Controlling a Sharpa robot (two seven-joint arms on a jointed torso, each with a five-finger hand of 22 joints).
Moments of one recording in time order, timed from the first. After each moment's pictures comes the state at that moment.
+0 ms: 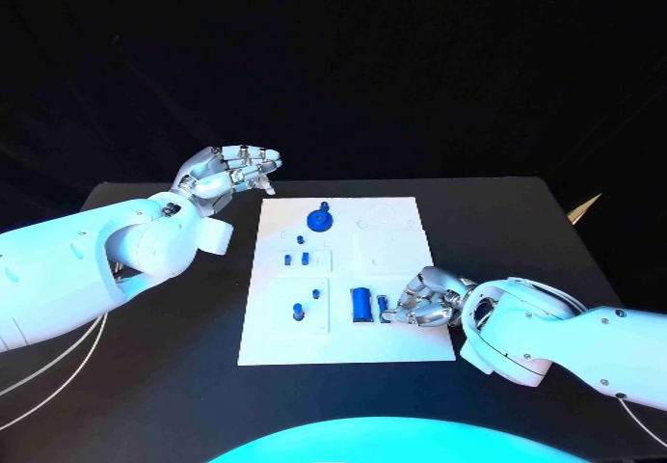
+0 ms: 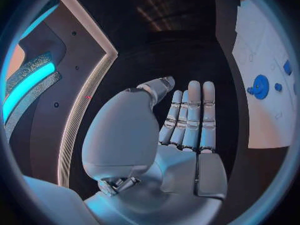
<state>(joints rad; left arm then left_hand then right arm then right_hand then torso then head) 1.20 -0.89 -0.02 1.48 -0.06 -0.17 0.40 1.42 -0.20 0.52 0.05 0.22 0.82 0.21 0.35 0.30 0.78 0.16 0.52 0.11 0.90 0.09 1.01 0.40 0.17 0.76 0.19 0.85 0.79 1.08 -1.00 -0.18 1.87 -1.12 -0.39 -0.51 1.05 -0.22 0.42 0.24 0.06 1.05 0.05 0.36 0.69 1.46 -0.01 1.54 1.31 1.47 -0.08 1.56 1.31 0.01 1.47 0.03 1.57 1.31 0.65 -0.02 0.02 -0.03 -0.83</state>
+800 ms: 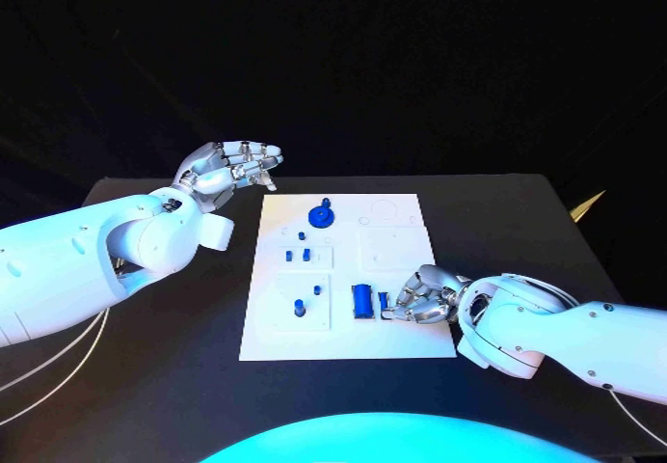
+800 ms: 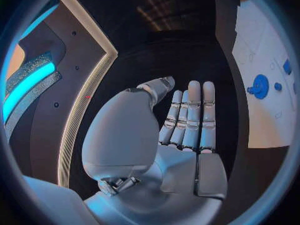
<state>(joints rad) 1.20 -0.88 -0.02 1.48 -0.06 -0.17 0.40 1.42 -0.20 0.52 0.05 0.22 0.82 0.21 0.35 0.30 0.78 0.16 0.52 0.11 0.90 0.09 1.01 0.40 0.17 0.76 0.19 0.85 0.79 1.07 -0.96 -0.18 1.82 -1.12 -0.37 -0.50 1.07 -0.21 0.42 0.24 0.06 1.05 0.05 0.36 0.69 1.46 -0.01 1.54 1.31 1.47 -0.08 1.56 1.31 0.01 1.47 0.03 1.57 1.31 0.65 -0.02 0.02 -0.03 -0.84</state>
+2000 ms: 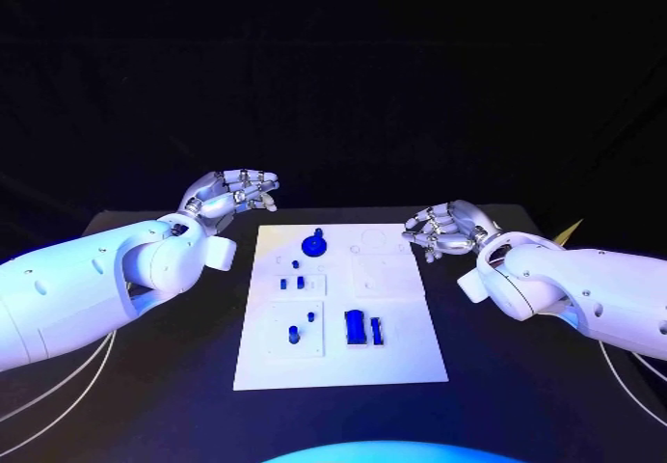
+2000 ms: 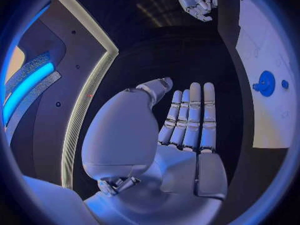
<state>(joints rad) 1.19 -0.82 -0.04 1.36 -0.02 -0.18 0.41 1.41 -0.20 0.52 0.10 0.22 0.80 0.20 0.36 0.29 0.81 0.17 0.50 0.09 0.79 0.12 0.88 0.34 0.17 0.69 0.22 0.69 0.71 1.20 -0.92 -0.17 1.50 -0.59 -0.54 0.11 1.25 -0.22 0.48 0.12 0.15 0.85 0.16 0.24 0.64 1.04 0.08 0.59 1.00 1.21 0.00 0.91 0.72 0.17 1.19 0.10 0.31 1.05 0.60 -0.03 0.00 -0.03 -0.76</state>
